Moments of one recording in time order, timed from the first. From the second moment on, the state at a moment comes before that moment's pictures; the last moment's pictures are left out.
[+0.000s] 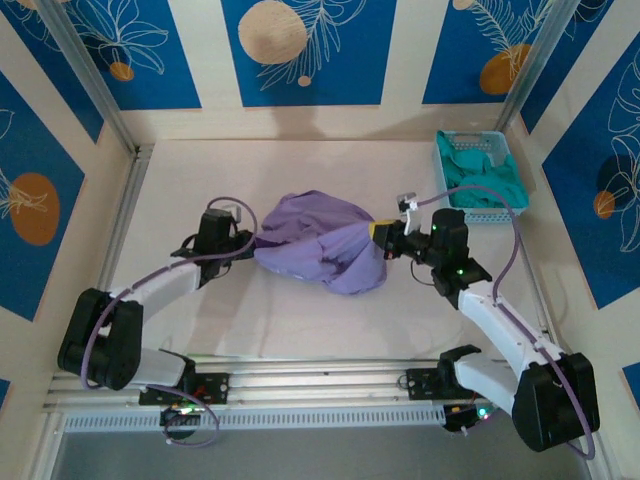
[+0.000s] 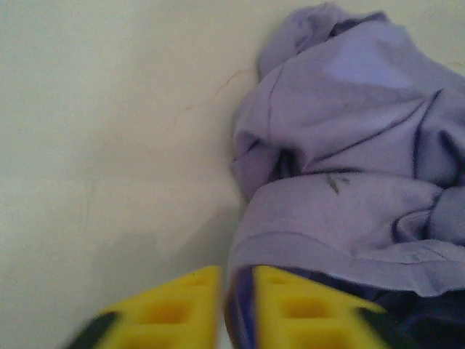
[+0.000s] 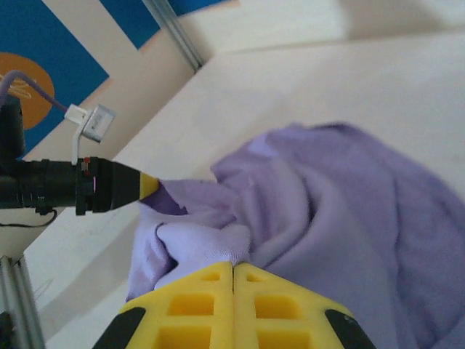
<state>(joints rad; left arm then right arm) -0.34 1.37 0.67 -0.06 0.06 -0.44 0.28 1.01 0.57 0.08 -0.57 0.32</state>
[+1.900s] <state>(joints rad) -0.34 1.35 1.01 -0.07 0.22 -0.41 0.29 0.94 0.76 -0.21 -0.28 0.34</state>
